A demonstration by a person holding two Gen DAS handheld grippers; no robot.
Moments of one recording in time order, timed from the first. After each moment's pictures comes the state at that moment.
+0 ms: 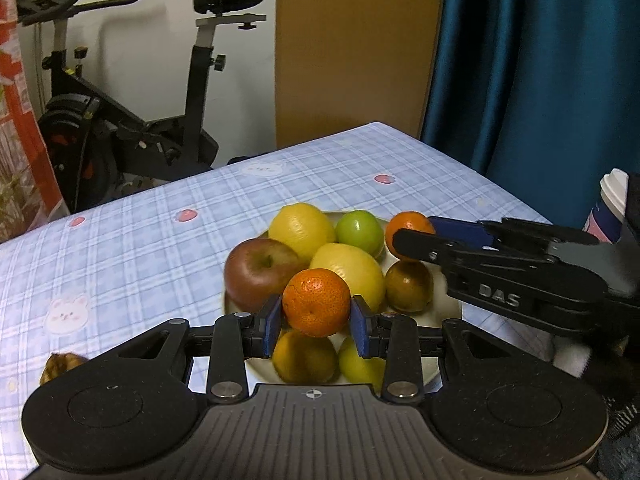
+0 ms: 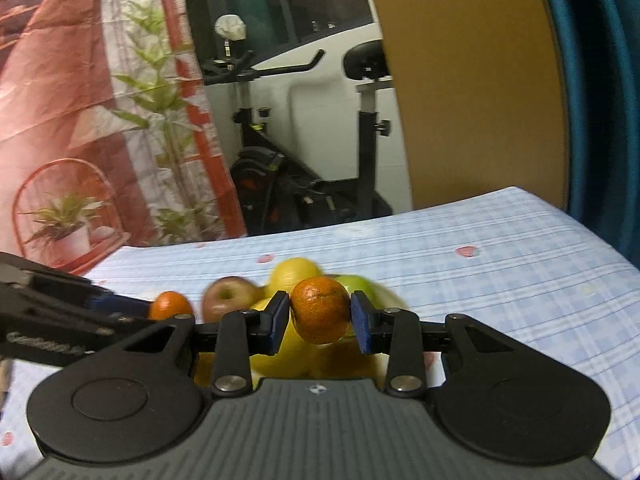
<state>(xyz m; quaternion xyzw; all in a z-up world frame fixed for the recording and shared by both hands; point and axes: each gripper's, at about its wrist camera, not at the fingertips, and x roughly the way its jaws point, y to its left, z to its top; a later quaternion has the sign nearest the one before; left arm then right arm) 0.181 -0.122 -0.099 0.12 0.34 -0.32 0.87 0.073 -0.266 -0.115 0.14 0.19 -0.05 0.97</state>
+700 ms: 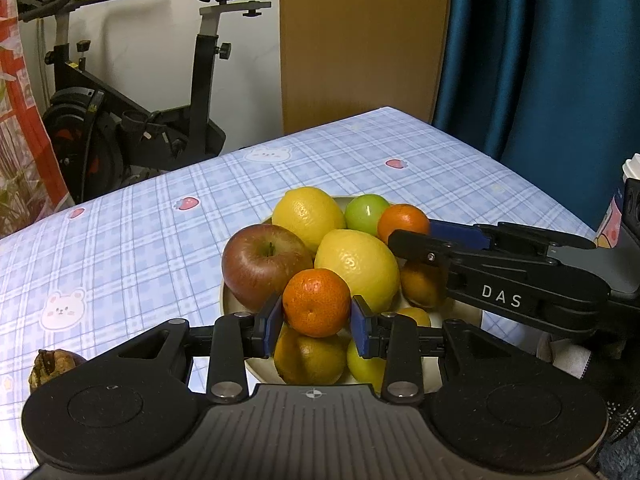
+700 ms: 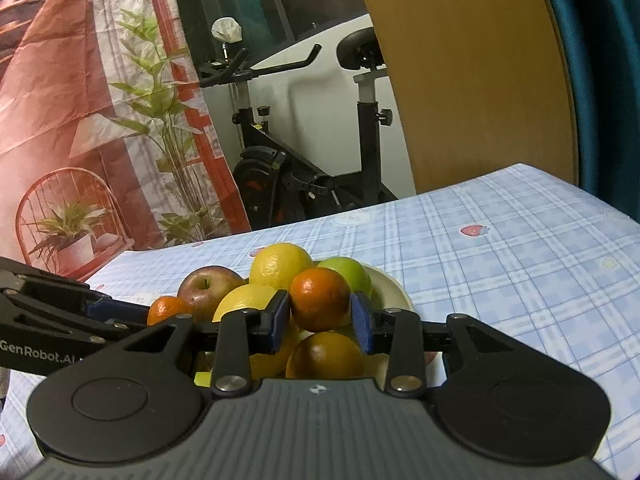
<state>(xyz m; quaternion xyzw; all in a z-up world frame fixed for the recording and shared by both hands) 0.187 -0.128 -0.108 0.14 0.36 -0.31 0.87 0.081 -0.283 -0.142 0.18 0.19 -0.03 0.97</state>
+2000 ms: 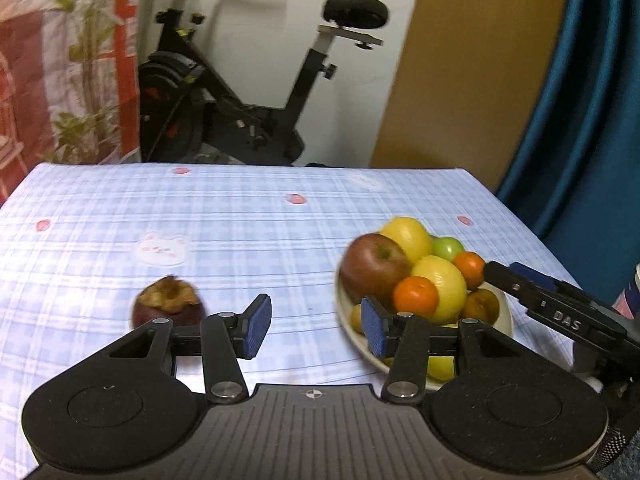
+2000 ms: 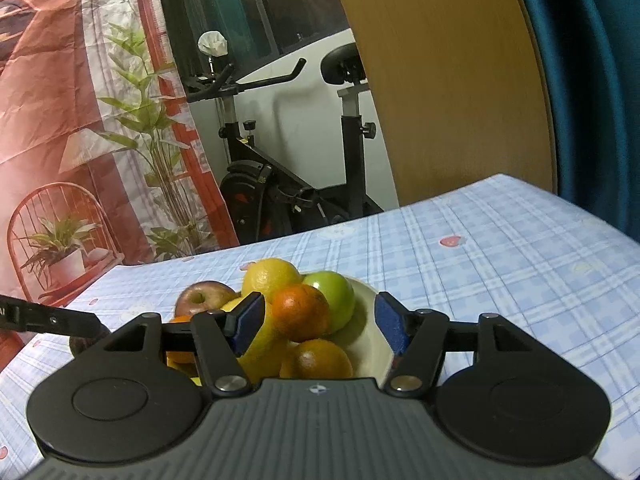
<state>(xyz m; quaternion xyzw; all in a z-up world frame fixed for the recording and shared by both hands) 0.176 -0.031 -0.077 0.00 0.36 -0.21 0.91 0.063 -0.281 -0.130 0.18 0.17 -0.05 0.97</state>
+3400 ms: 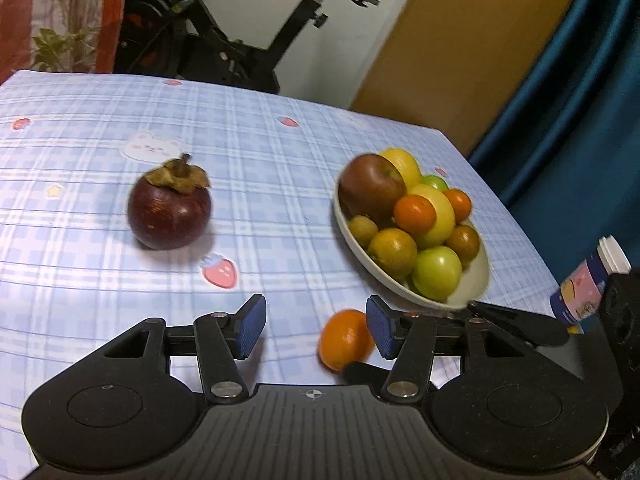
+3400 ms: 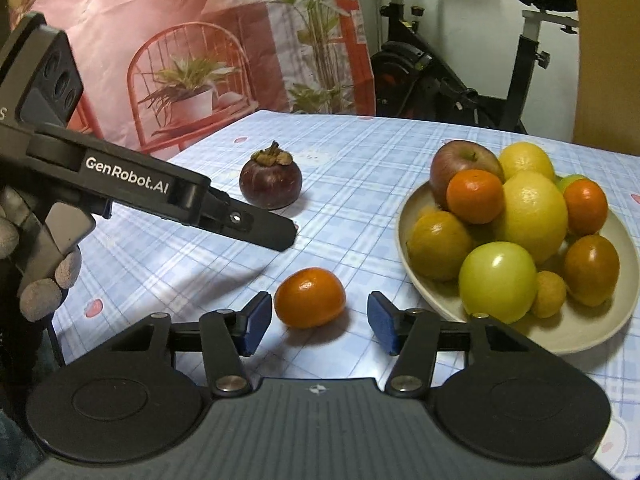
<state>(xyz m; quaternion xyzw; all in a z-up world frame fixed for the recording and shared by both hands) 0.165 0.010 -0.117 -0.06 0.43 -0.28 0.86 0.078 -0.141 -0.140 0.06 0.32 0.15 0.93</state>
